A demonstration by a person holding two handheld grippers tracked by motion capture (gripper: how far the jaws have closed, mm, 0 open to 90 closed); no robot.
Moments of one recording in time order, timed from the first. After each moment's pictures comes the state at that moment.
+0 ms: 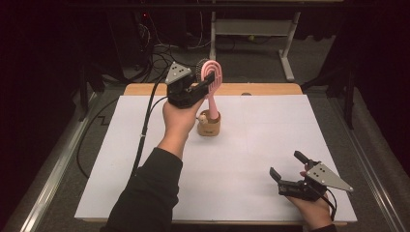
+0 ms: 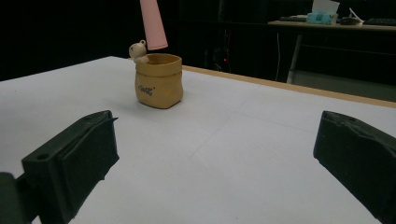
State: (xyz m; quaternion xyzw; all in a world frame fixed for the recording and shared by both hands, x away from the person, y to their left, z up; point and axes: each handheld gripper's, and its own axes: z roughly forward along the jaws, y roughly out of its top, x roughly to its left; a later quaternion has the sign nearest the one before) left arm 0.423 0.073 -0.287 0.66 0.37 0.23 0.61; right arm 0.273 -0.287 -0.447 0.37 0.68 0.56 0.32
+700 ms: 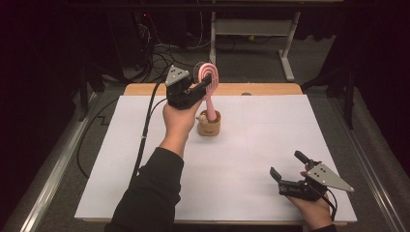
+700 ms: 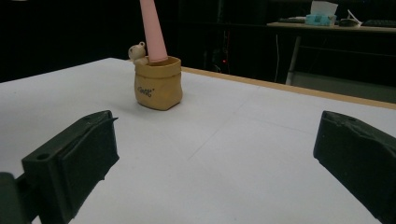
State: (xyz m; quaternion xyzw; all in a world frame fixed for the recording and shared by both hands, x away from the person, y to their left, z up) left arm 0.433 0.077 -0.304 0.66 0.39 0.23 0.60; right arm 0.273 -0.288 -0.446 0.37 0.67 0.56 0.32
